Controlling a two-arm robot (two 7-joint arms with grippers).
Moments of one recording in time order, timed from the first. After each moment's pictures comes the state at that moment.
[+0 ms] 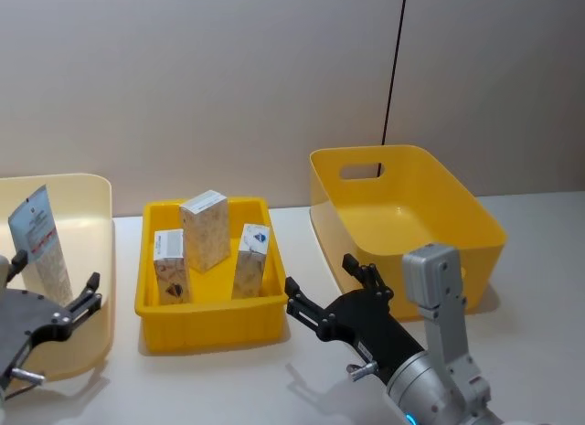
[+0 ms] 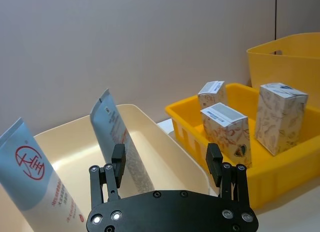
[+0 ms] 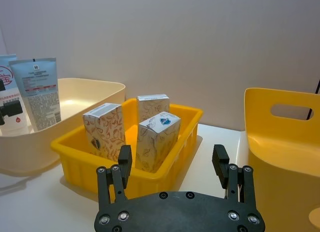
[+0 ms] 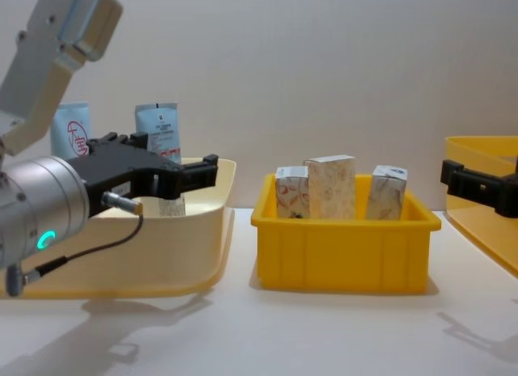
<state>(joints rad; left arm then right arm) -0.26 0.37 0.42 -1.61 -0.23 0.05 -0.02 -0.01 0.34 -0.23 -1.77 0.29 0.03 0.07</state>
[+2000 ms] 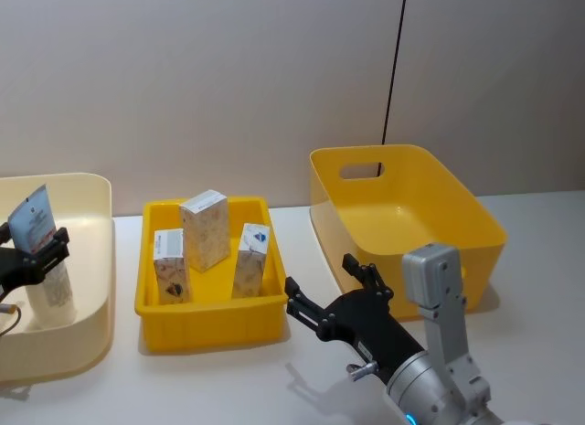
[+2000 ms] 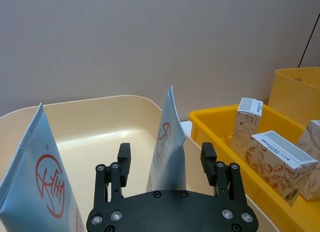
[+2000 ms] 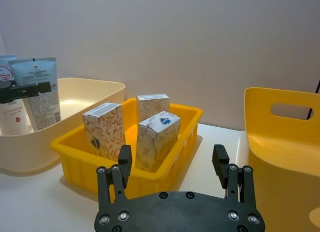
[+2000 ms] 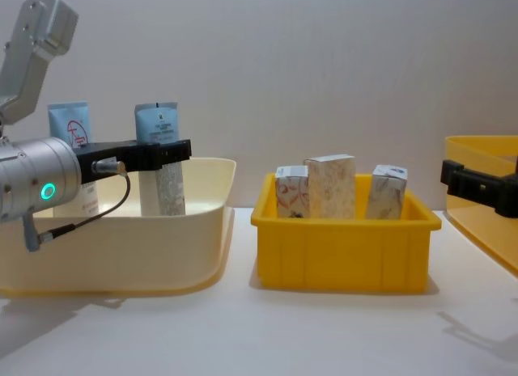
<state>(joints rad) -0.50 0.25 0.30 -1.24 -0.42 0.11 -0.24 -0.01 0.34 -0.23 -1.77 0.29 0.03 0.07</state>
